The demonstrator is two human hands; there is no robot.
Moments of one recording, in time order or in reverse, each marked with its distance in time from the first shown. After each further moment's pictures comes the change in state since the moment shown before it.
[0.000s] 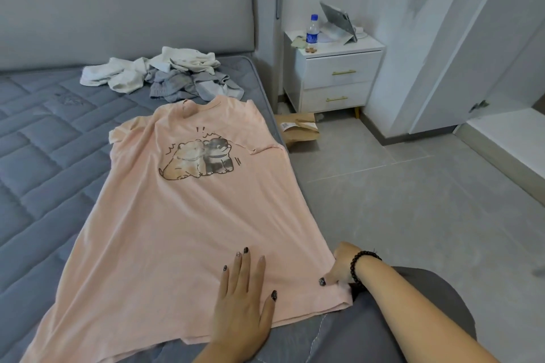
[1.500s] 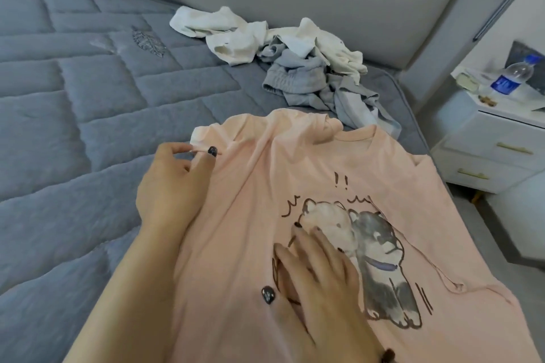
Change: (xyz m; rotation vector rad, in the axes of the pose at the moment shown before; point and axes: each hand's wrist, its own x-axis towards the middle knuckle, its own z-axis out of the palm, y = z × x) left_hand 0.279 -0.397 -0.092 -0.828 0.654 -0.914; right_hand 0.159 -0.374 0.012 -0.273 0.693 -0.890
